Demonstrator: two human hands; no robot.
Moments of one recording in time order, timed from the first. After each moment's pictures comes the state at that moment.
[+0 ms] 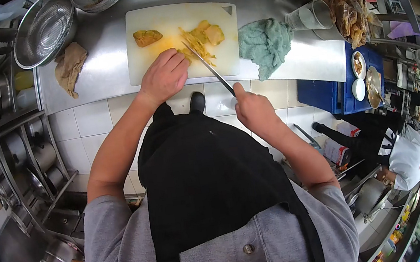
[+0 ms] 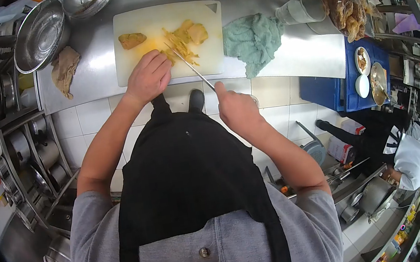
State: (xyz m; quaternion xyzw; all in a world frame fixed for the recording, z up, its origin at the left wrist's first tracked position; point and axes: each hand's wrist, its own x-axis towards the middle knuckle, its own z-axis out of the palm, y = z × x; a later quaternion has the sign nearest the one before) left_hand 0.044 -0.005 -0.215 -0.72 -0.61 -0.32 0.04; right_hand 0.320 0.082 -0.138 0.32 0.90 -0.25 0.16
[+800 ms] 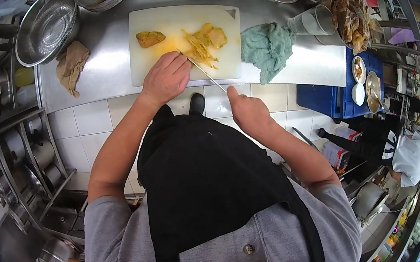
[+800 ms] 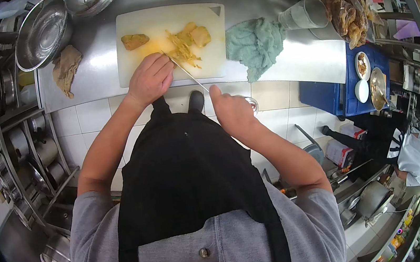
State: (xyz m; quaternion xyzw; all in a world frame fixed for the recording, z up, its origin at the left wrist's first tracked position) left_hand 0.043 -0.005 -0.212 -0.72 -0.62 -0.32 0.04; right_hand 0.308 0.076 -0.151 0.28 0.92 -0.19 0.18
